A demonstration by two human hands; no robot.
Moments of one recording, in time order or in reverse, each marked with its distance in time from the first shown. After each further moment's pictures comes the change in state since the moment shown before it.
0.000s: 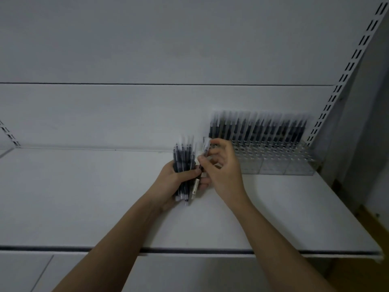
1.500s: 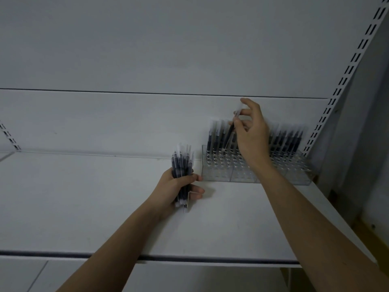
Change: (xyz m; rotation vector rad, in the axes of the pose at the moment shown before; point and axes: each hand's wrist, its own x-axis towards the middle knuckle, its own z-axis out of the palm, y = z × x) left_hand 0.003 -0.001 0.005 0.016 0.076 0.008; right_hand 0.096 -0.031 -0.056 -0.289 0.177 -0.279
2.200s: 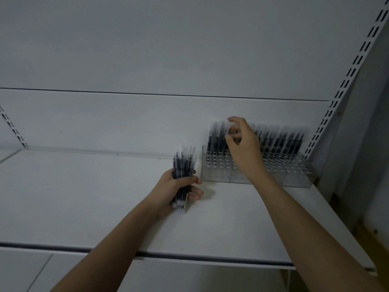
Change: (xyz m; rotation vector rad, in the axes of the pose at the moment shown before) left_hand 0.001 0.000 -0.003 0.010 -0.031 -0.025; right_hand -0.017 0.013 0.002 -0.174 -0.195 0.007
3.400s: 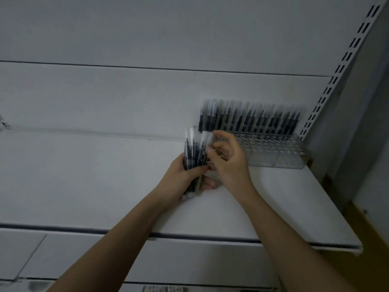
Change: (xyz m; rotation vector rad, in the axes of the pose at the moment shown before) left_hand -0.005 -0.027 0.043 0.088 -0.052 0.099; right_hand -0.084 -0.001 0.011 0.457 -0.069 0.230
